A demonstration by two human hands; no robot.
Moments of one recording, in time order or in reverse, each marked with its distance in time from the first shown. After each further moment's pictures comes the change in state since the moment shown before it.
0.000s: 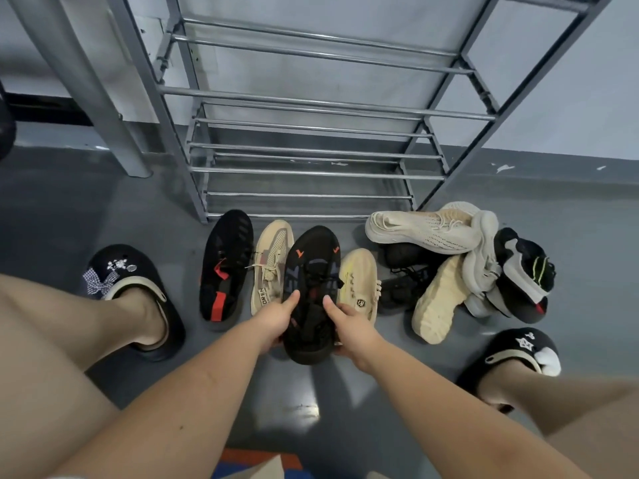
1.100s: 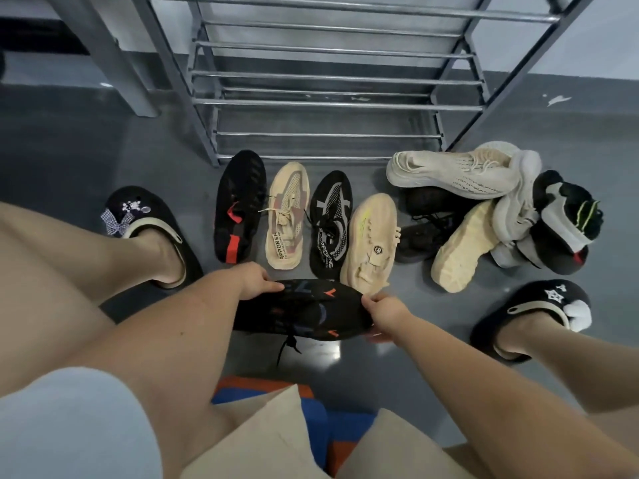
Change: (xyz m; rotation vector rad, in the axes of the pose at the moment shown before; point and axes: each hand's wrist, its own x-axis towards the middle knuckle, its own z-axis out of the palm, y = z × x) left_hand -0.011 -0.014 -0.062 1.073 -0.061 -0.083; right_hand 0.018 0.061 -0.043 -0.411 0.098 0.267
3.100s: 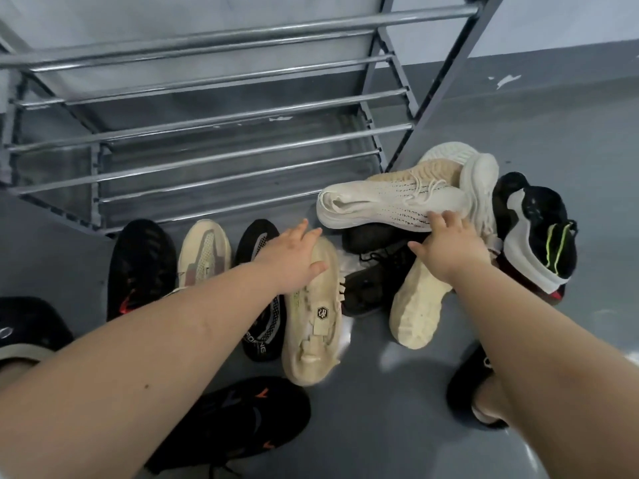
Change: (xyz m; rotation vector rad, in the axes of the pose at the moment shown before) left_hand 0.097 0.231 -0.051 0.476 0.250 0.445; right_hand 0.084 -0.082 -0.241 -0.851 0.638 -0.273
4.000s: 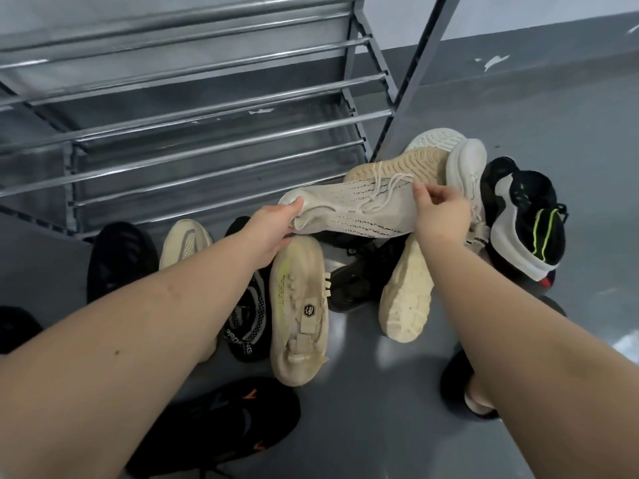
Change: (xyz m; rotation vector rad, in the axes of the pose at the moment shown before) left_hand 0.038 0.005 -0.013 -1.430 0.115 -0.407; right_hand 0.011 -0.019 -0.010 1.174 0.407 0.357
